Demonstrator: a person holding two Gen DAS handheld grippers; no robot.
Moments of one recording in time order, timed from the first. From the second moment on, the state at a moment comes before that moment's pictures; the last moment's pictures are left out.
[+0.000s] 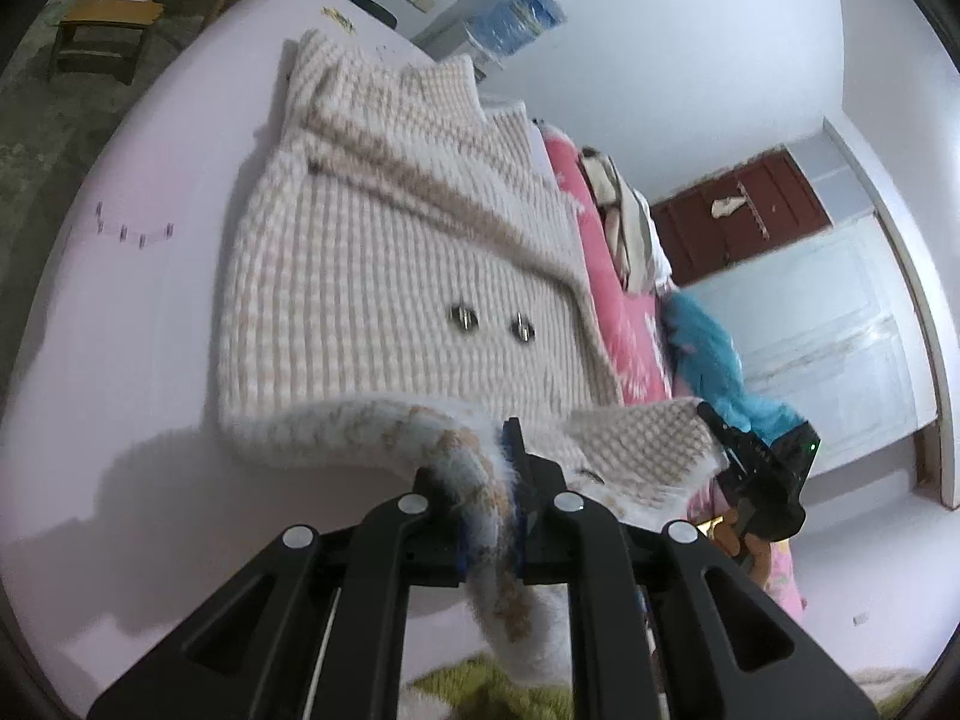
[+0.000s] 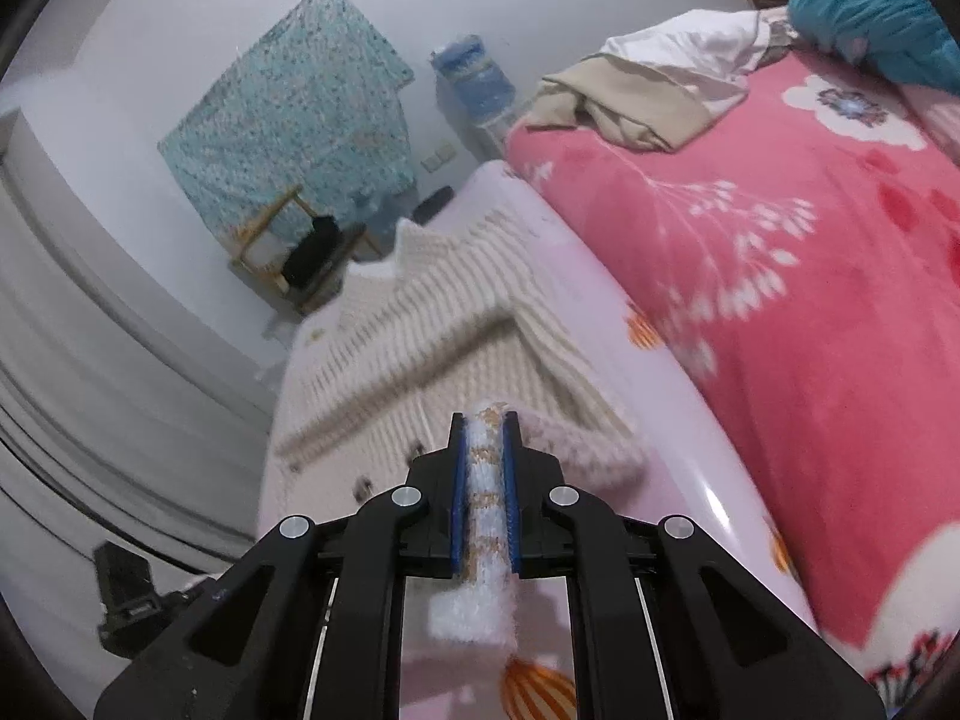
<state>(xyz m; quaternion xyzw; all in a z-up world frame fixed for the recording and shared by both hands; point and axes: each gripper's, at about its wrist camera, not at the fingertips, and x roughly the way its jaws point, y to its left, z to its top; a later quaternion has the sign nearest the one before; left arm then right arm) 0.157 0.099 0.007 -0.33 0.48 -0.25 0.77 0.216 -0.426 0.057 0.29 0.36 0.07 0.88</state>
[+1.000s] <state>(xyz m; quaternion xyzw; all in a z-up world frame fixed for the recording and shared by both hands) 0.247 0.156 -0.009 -0.40 0.47 -0.17 0.76 0.303 -0.435 0.009 0.27 0.40 0.04 0.87</state>
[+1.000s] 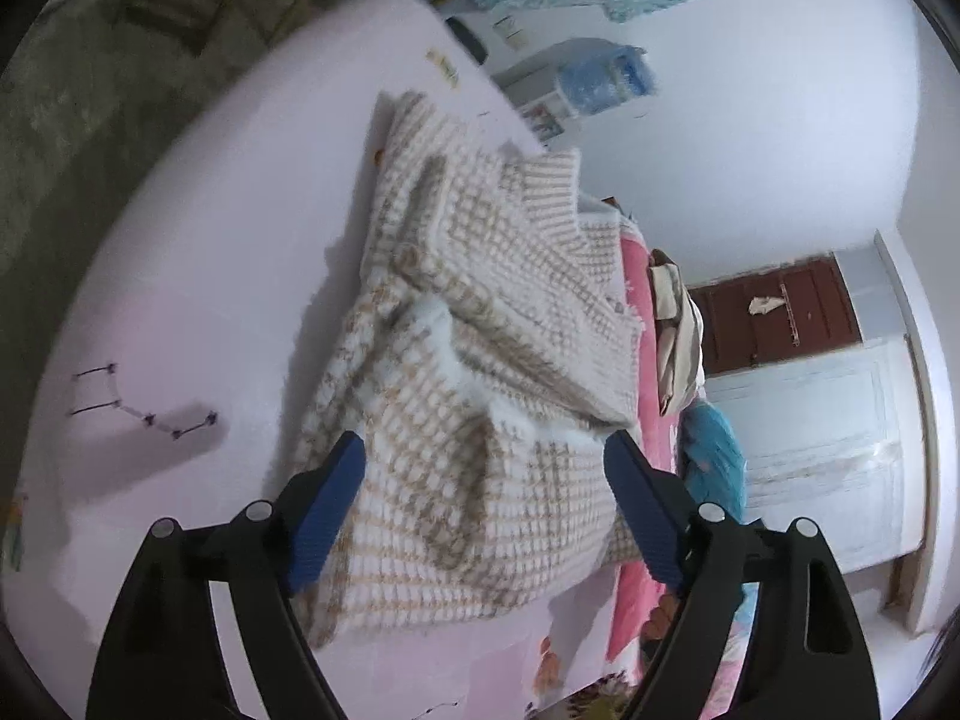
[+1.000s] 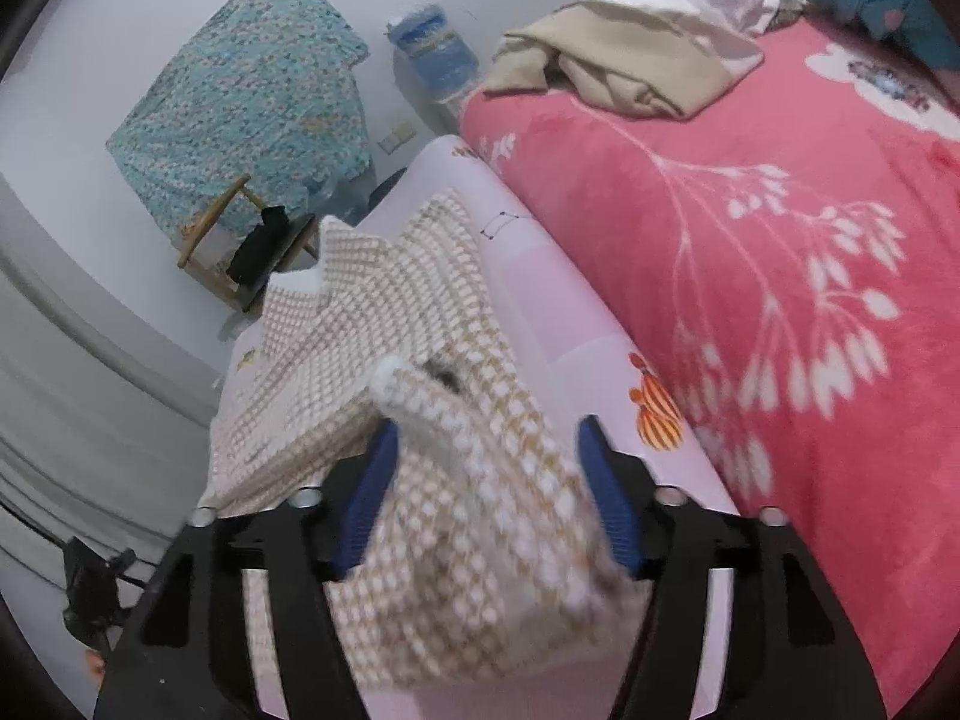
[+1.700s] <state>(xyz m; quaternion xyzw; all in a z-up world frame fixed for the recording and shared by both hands) 0.168 0.118 -0.090 -0.47 0.47 -0.18 0.73 0.247 -0.436 -0.045 0.35 0.44 0.04 0.83</state>
